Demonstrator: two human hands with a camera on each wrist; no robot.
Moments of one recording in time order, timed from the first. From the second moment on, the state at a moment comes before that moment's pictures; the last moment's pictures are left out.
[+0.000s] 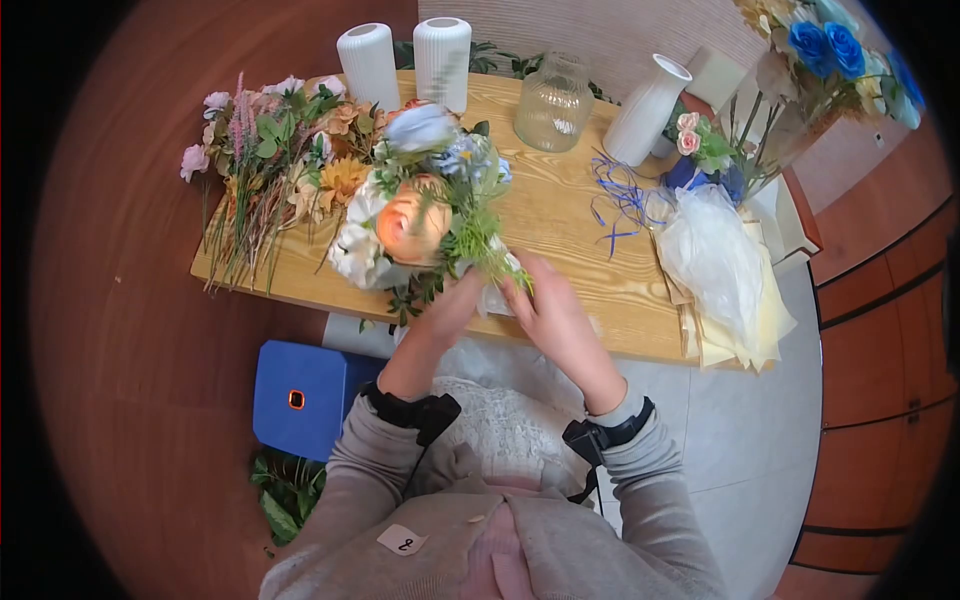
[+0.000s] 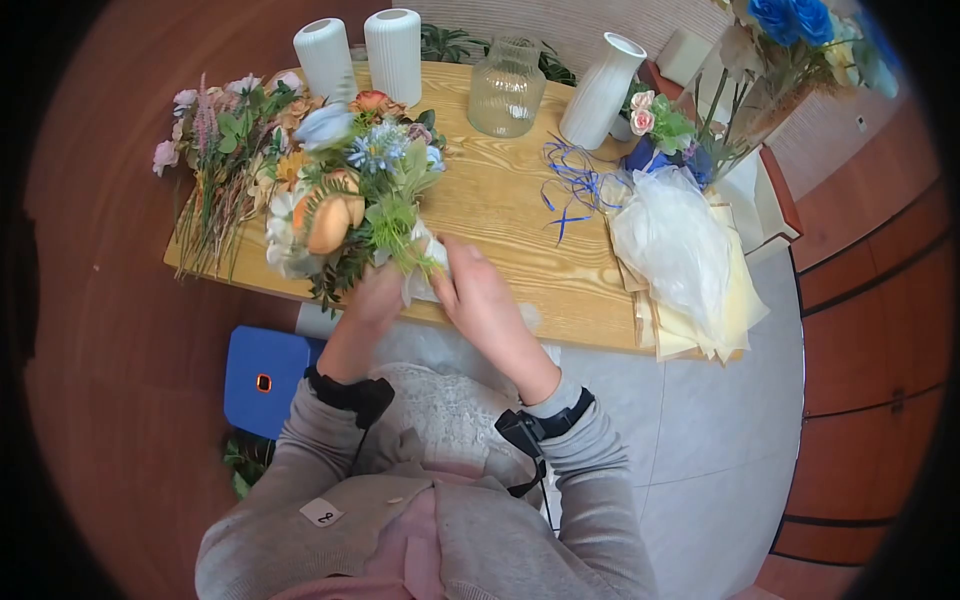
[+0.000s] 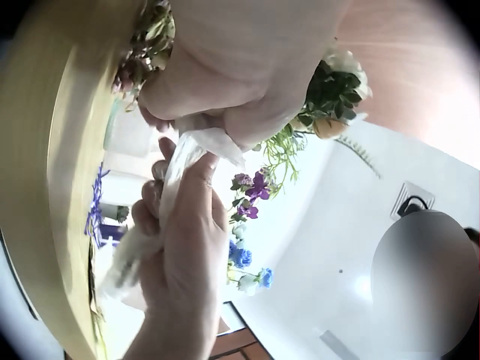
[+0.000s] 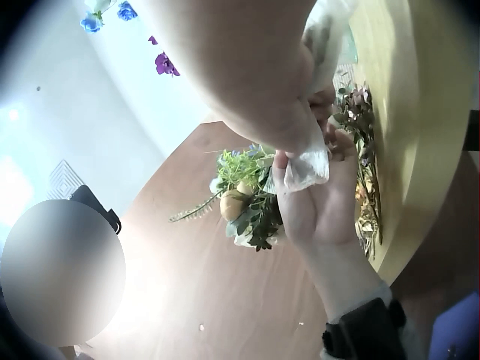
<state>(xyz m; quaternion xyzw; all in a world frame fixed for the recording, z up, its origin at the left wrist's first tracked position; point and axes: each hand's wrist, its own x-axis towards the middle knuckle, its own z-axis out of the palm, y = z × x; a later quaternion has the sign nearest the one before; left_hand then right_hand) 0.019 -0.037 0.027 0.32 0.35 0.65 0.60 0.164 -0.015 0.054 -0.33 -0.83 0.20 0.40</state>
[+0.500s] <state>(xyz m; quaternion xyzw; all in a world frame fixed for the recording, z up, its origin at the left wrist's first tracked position) 0.006 -0.035 0.041 0.52 0.45 0.60 0.40 0.169 -0.013 0.045 -0.41 -0.82 0.19 0.35</state>
